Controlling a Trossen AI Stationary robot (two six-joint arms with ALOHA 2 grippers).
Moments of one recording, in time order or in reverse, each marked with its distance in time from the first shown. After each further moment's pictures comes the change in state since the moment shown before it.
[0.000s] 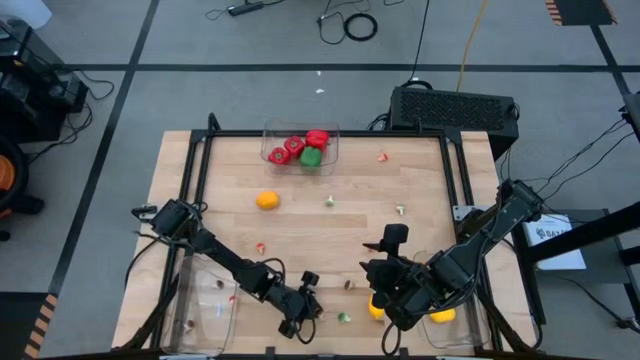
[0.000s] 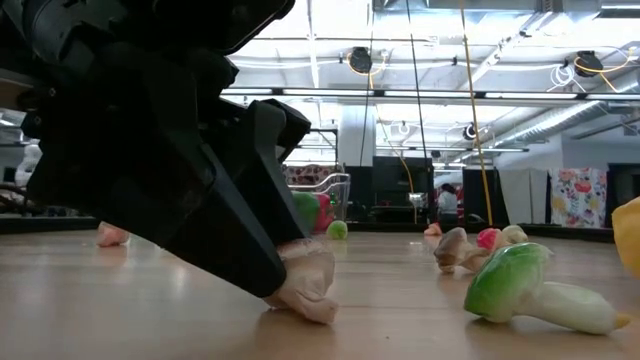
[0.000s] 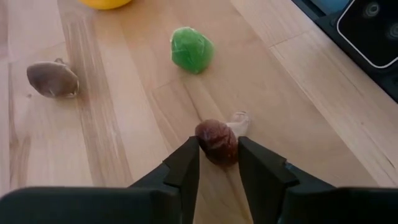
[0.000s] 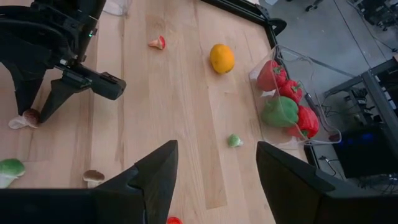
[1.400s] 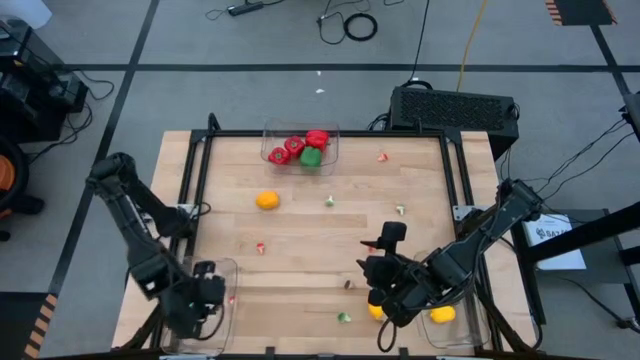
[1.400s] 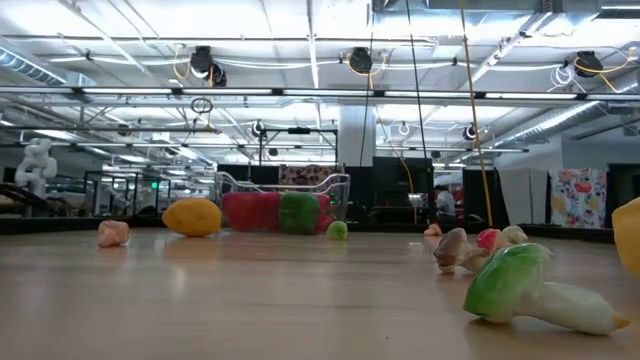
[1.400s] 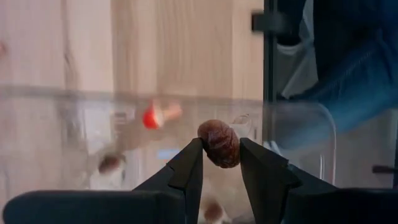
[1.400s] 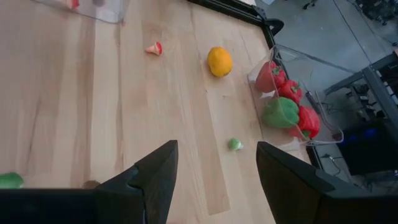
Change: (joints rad) left arm -0.430 -0.708 0.000 -1.130 0.050 -0.993; right arm -0.021 0.000 0.000 0.031 0.001 0.003
